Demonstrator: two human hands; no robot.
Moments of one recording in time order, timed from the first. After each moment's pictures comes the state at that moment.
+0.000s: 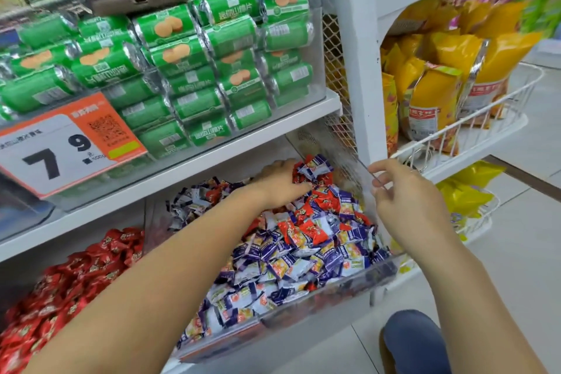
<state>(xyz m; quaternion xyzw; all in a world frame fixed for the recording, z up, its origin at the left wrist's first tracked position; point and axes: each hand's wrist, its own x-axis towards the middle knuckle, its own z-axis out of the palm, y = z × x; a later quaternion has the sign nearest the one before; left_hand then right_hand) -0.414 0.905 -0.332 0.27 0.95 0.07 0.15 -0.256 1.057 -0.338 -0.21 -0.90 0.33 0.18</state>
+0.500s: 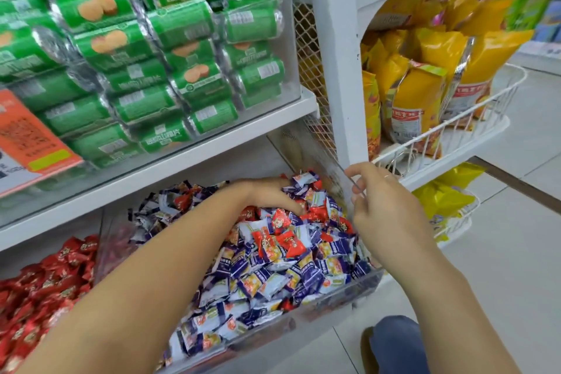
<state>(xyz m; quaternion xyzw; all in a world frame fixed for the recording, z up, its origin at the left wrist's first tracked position) -0.455 0.929 -0.371 0.28 0.89 0.07 0.34 -0.255 1.056 -0.336 -0.19 -0.92 0.30 0.17</state>
